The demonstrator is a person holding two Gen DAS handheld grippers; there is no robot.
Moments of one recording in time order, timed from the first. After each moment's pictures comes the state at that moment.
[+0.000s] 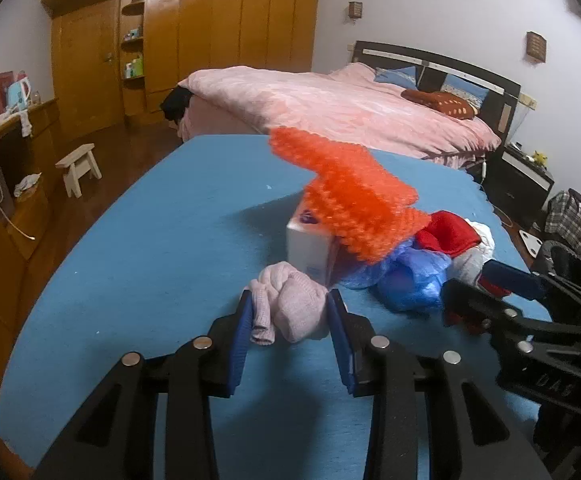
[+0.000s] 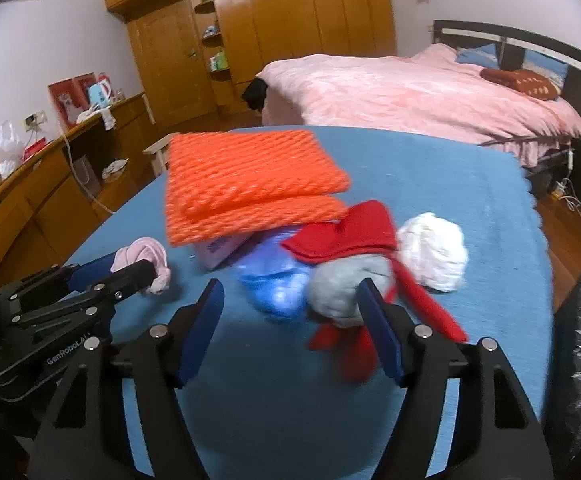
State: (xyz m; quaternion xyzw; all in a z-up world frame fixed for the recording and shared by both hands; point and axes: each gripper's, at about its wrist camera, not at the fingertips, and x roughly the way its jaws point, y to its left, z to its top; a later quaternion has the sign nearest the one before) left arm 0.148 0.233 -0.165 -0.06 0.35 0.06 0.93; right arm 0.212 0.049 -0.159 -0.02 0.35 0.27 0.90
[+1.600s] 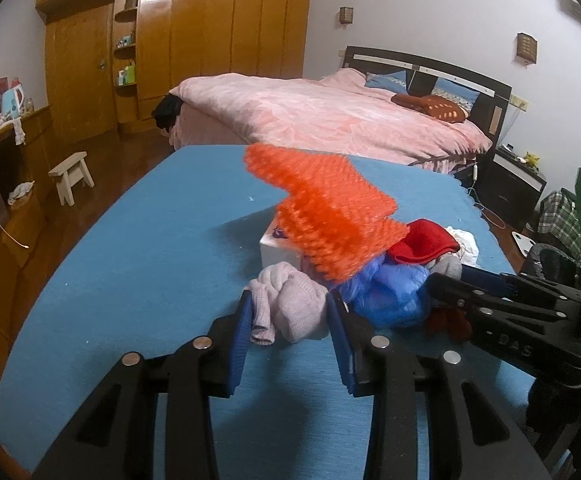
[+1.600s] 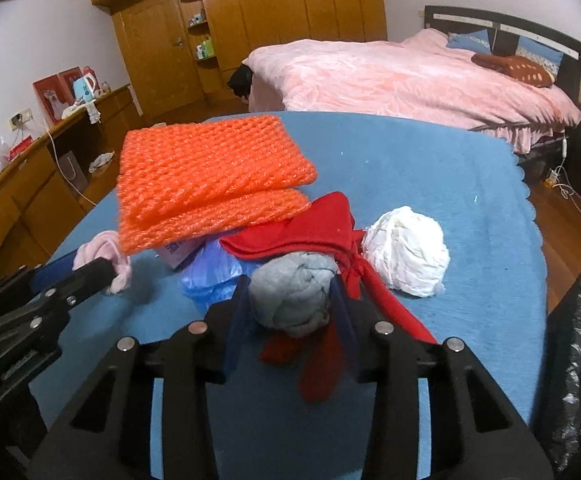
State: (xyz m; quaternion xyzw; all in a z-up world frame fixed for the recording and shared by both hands) left arm 0.147 0.218 -0.159 -0.06 0.33 0.04 0.94; right arm 0.233 0.027 -0.166 -0.02 0.37 0.25 0.89
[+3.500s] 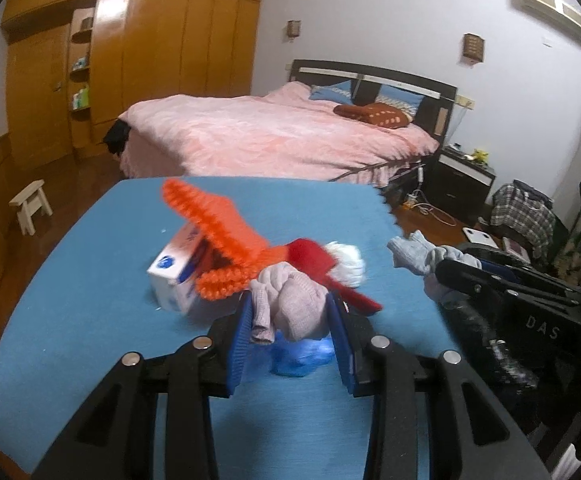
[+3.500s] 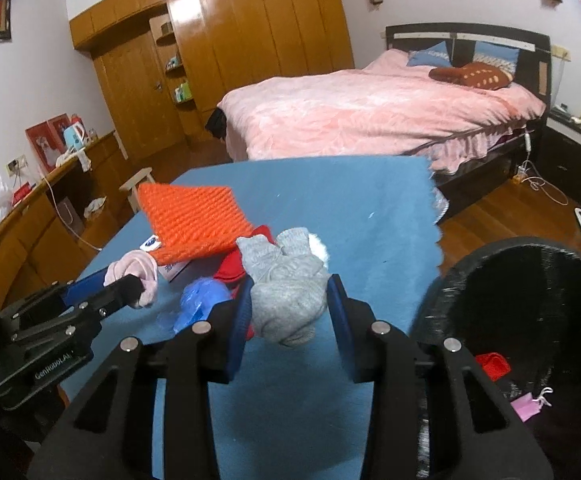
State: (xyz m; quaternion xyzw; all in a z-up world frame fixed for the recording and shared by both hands) left arm 0.126 0.132 -0.113 -0.04 0.30 -0.05 0.95; right arm 0.182 -0.082 -0.107 0.04 0.33 0.21 0.92
